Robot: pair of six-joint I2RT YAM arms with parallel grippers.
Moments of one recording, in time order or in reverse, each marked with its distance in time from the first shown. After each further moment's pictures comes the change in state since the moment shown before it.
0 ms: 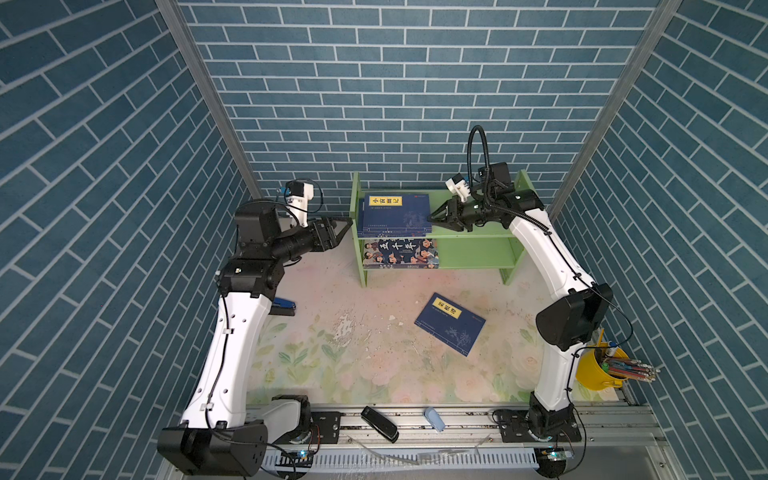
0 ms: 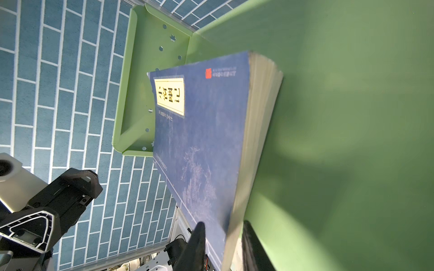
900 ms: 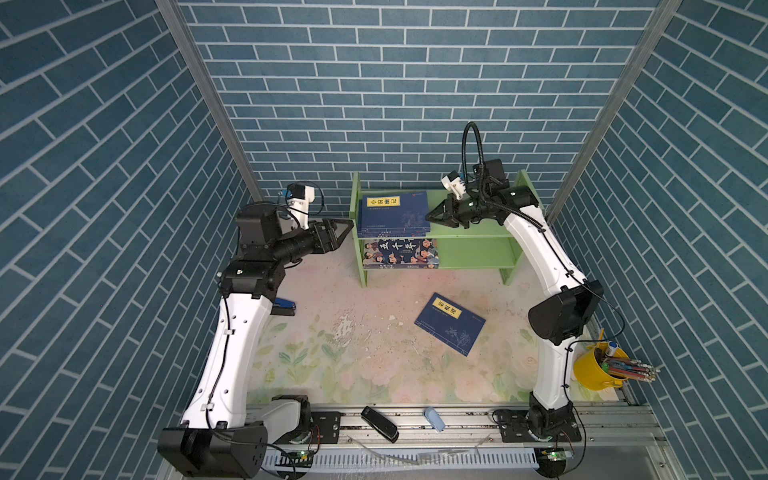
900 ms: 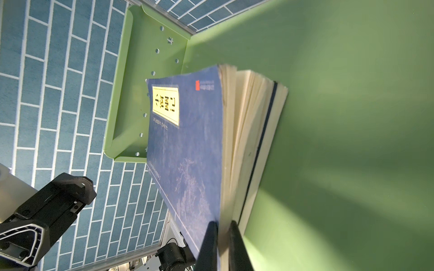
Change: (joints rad) left arm 0.000 -0.007 -0.027 0.010 0.008 0.001; right arm 0.021 0.070 0.126 -0.067 0.040 -0.034
